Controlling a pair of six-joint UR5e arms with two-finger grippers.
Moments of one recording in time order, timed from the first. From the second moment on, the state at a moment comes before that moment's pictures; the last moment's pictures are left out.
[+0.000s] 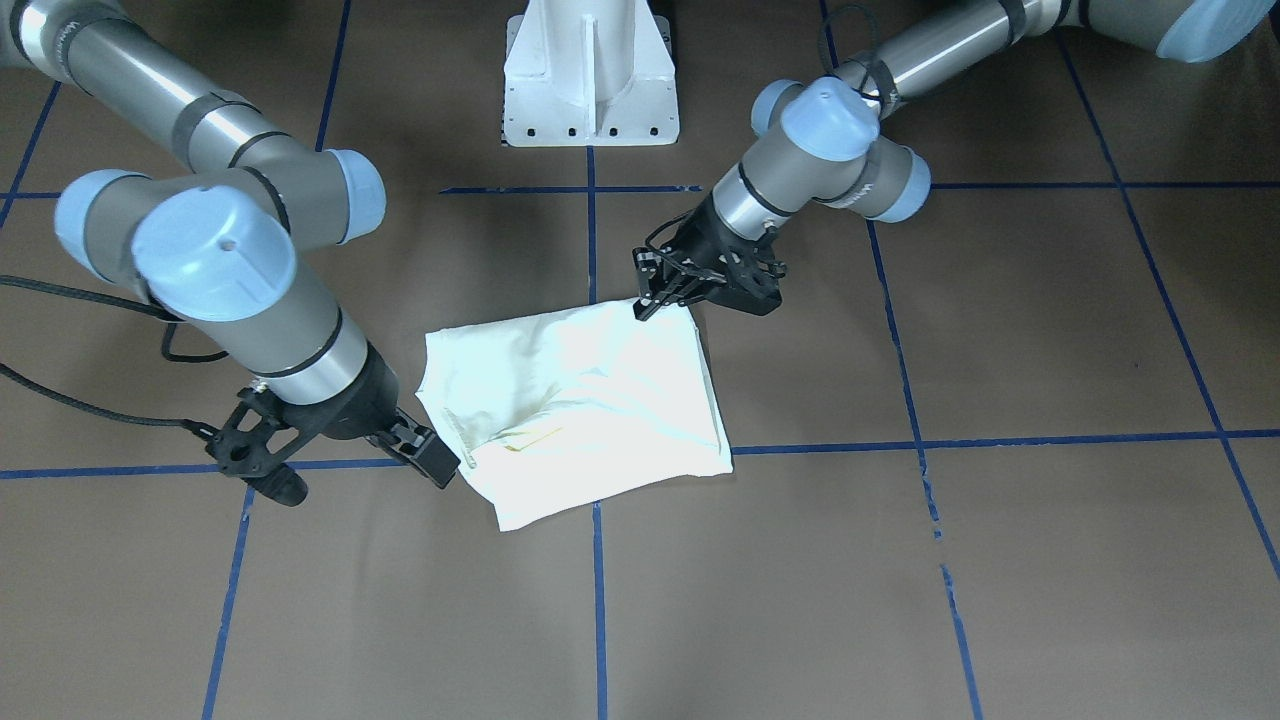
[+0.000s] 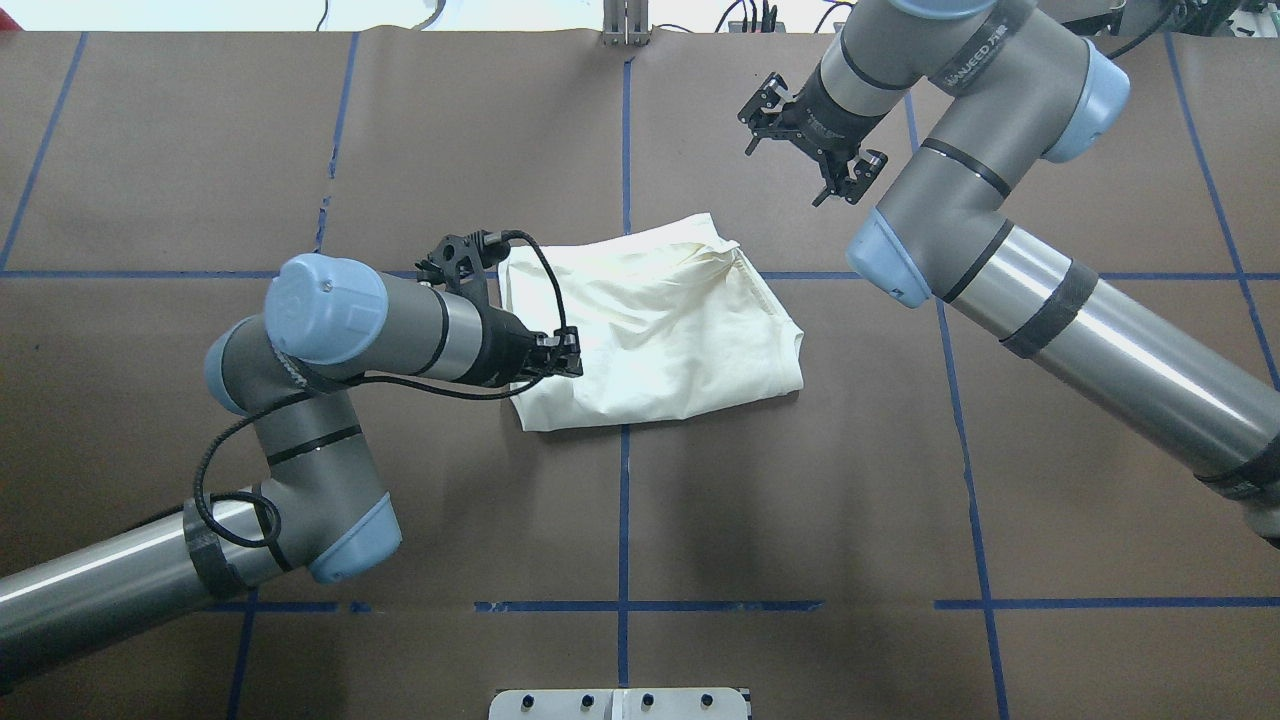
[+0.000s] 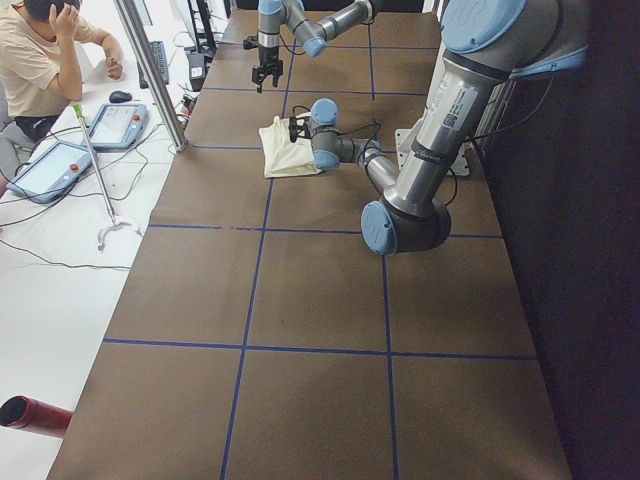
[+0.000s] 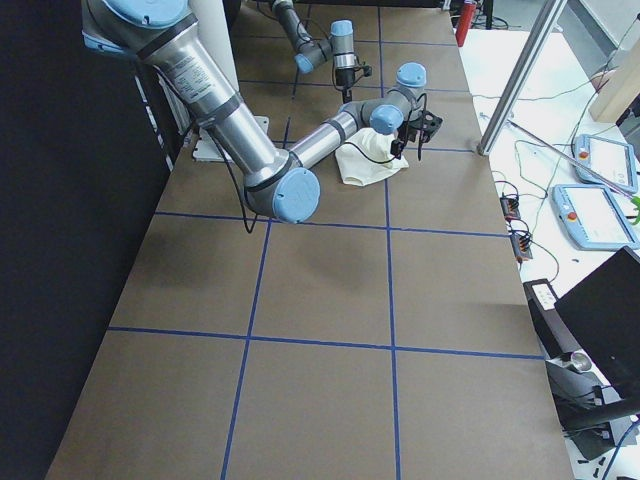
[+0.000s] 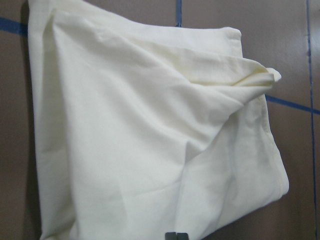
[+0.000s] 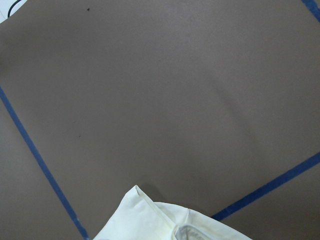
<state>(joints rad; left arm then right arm) -0.52 -2.13 -1.53 -2.38 -1.88 -1.51 0.89 -0.85 1.42 -1.32 2.14 1.61</state>
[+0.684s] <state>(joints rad) -0.52 -2.04 -1.62 -2.20 -1.82 -1.42 0.90 -0.87 1.46 -1.33 2.15 1.61</state>
